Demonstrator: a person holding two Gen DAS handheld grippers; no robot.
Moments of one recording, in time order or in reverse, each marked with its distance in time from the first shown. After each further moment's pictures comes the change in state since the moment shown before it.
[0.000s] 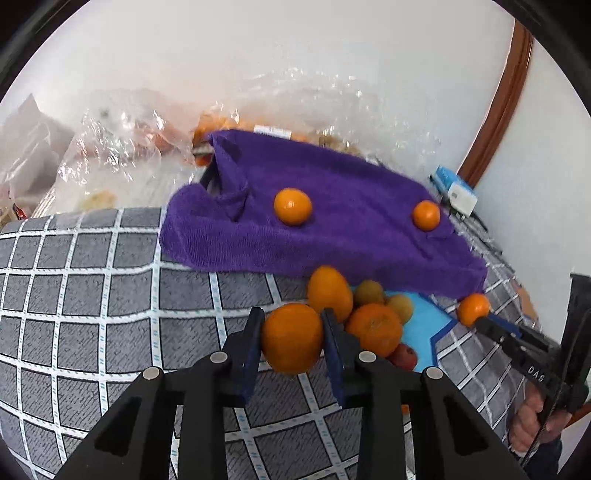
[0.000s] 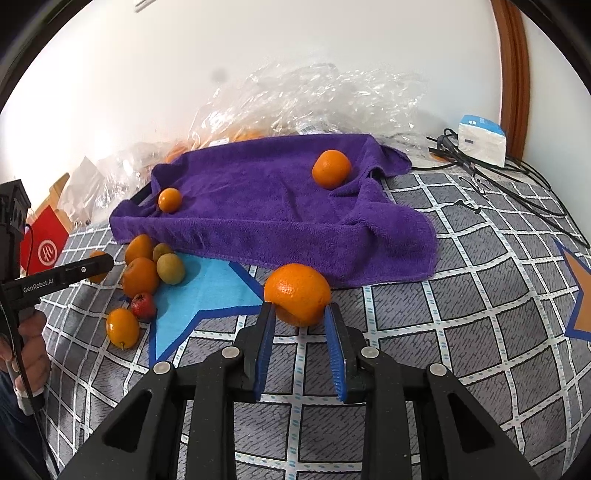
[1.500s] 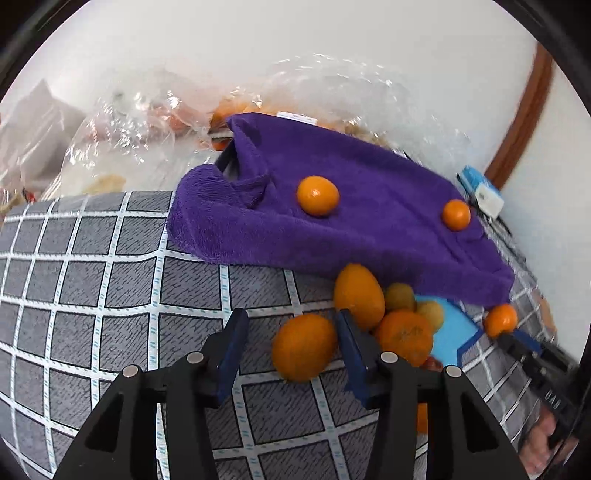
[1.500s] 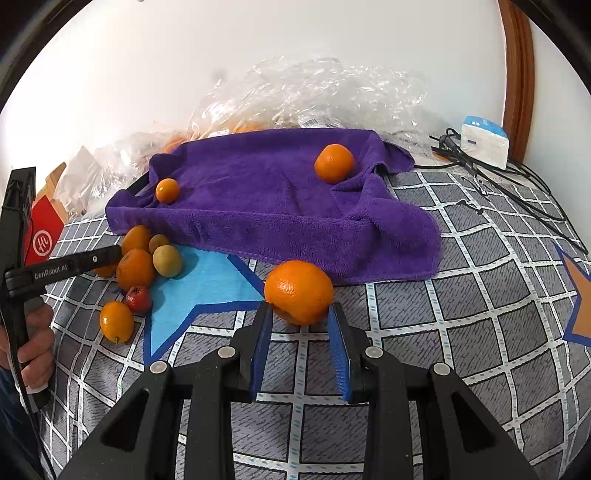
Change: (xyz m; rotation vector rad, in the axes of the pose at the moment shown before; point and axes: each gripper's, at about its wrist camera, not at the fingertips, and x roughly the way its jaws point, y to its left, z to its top) left arm 0.028 0.001 0.000 -0.017 0.050 0.093; right arm 0.006 0.004 0.001 -0.032 0.028 -0.022
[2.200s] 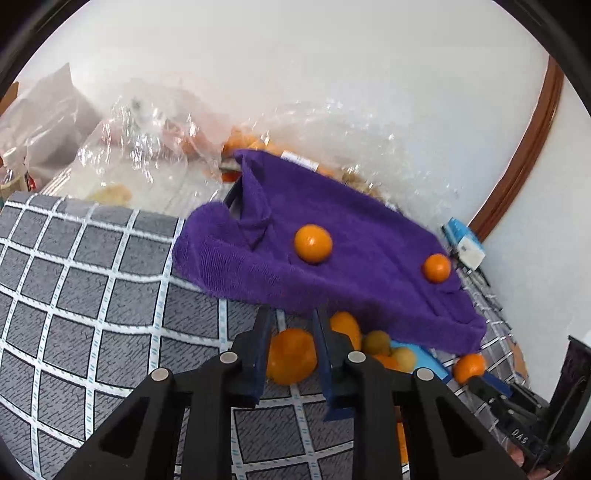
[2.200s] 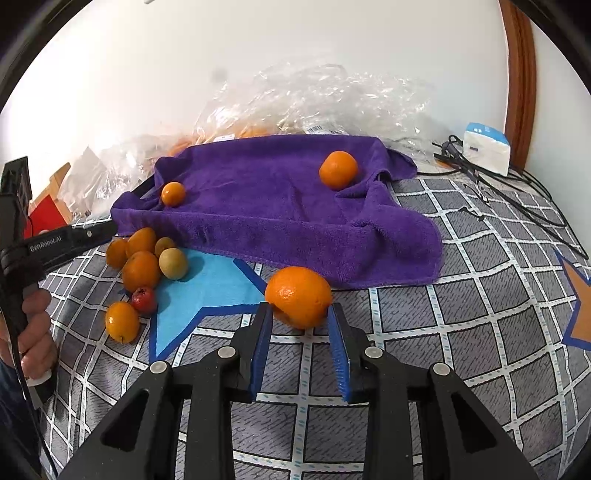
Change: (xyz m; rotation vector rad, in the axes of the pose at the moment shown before) left arm -0.014 0.020 0.007 -0.144 -0.122 -0.094; right arm -0.004 0.004 0.000 -0.006 -0.016 0.007
